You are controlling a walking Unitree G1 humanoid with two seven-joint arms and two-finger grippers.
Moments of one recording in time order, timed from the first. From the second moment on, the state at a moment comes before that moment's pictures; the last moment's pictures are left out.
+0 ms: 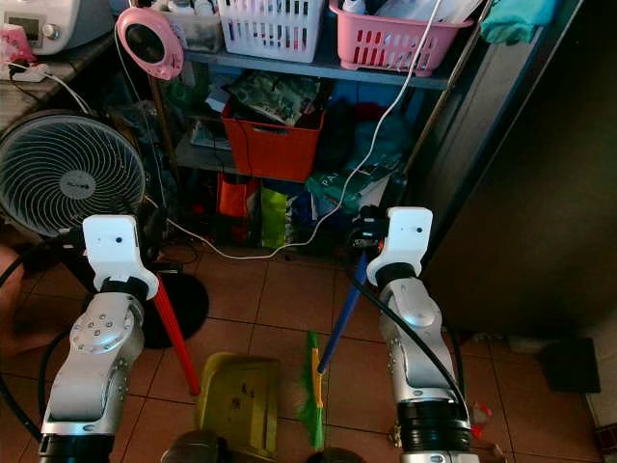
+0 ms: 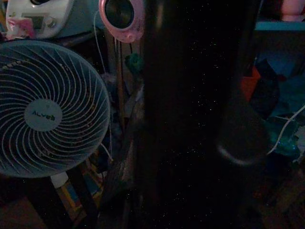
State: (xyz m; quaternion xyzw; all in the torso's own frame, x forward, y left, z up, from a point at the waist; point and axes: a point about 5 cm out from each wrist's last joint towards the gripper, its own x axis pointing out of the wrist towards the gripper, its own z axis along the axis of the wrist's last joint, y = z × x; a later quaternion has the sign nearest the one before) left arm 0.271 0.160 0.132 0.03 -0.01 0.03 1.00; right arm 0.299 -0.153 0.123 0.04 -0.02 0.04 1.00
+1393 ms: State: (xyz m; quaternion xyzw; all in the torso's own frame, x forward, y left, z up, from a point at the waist) left arm 0.271 0.157 0.131 0.02 -0.01 0.03 1.00; right arm 0.299 -0.152 0.123 0.04 -0.02 0.04 1.00
